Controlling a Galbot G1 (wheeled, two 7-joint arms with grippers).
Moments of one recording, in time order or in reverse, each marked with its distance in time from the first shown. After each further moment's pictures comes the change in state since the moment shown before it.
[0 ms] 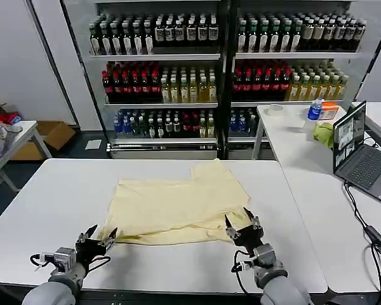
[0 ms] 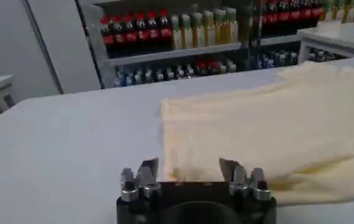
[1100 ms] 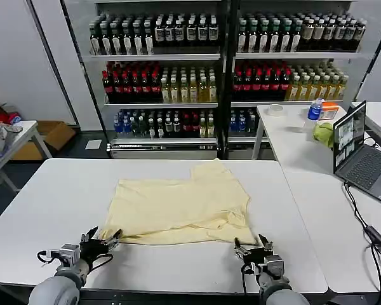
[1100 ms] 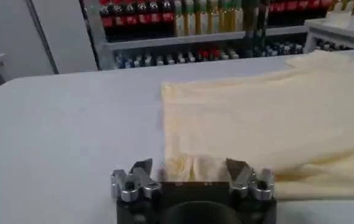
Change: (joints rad) left arm -0.105 0.022 0.069 0.129 -0.046 -0.008 -0.008; right arm 0.007 0.080 0.017 -0.097 0.142 -0.077 0.047
